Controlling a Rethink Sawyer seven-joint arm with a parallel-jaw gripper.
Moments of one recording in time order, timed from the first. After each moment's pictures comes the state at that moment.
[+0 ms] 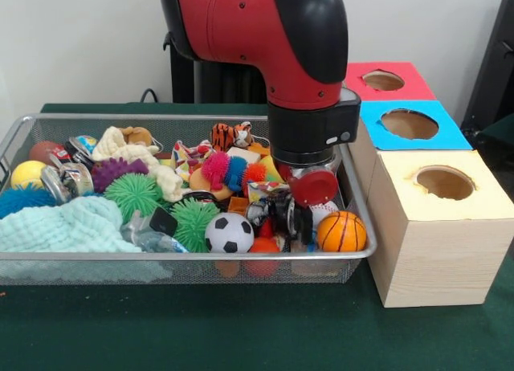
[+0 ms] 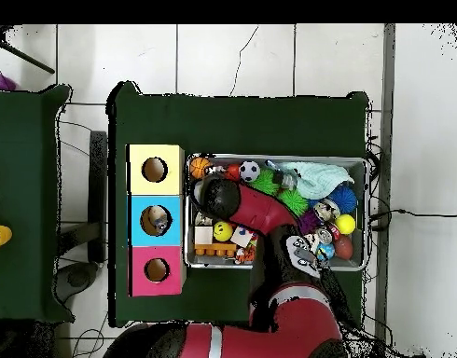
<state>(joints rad) -0.21 -0.41 0.02 1.61 0.22 0.25 2.70</state>
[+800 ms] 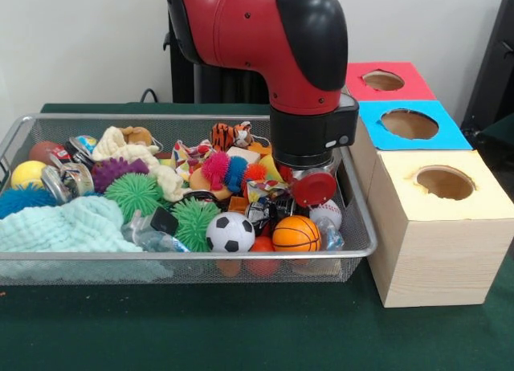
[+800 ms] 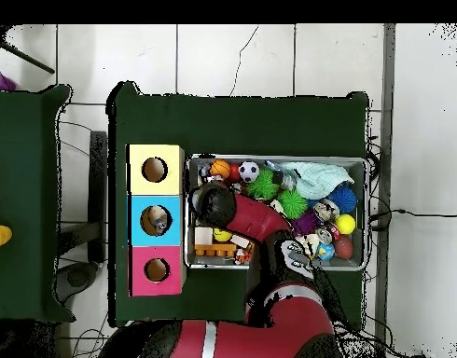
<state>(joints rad) -0.19 -0.39 0.01 1.65 0.23 0.21 2.70</state>
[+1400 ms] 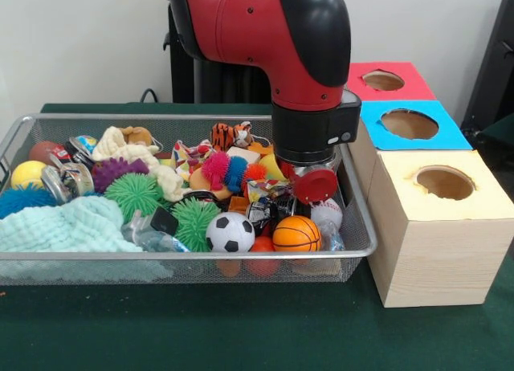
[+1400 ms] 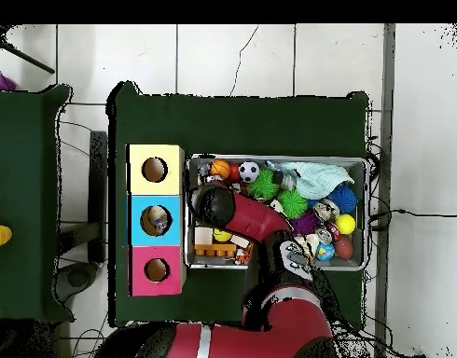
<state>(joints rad) -0.18 -0.40 0.00 1.65 0.23 0.22 2.70</state>
